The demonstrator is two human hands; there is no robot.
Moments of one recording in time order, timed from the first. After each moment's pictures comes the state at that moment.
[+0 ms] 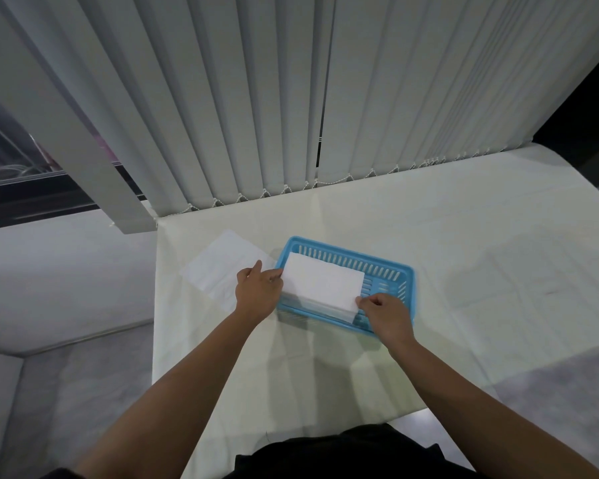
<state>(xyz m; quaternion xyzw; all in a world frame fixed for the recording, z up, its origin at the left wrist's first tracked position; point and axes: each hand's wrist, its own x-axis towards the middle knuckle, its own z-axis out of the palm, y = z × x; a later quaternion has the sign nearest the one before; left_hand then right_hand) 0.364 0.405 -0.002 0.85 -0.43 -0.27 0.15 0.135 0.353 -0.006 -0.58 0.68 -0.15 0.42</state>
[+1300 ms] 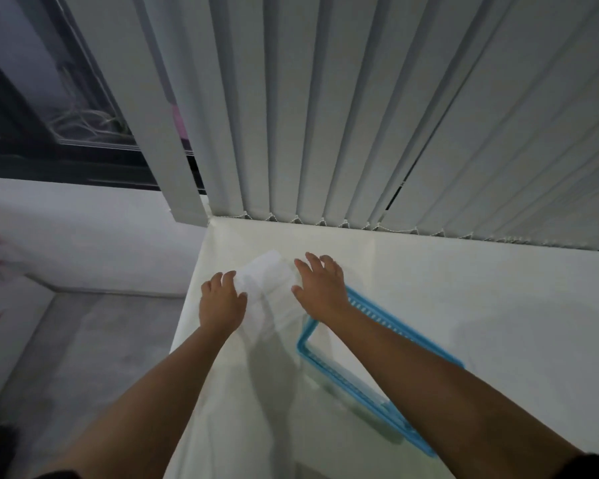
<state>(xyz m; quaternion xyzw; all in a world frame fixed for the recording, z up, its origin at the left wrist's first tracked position) 0.480 0.428 -0.035 0.93 -0.27 -0.18 0.18 0.349 0.282 0.003 -0.93 0.33 0.08 0.12</state>
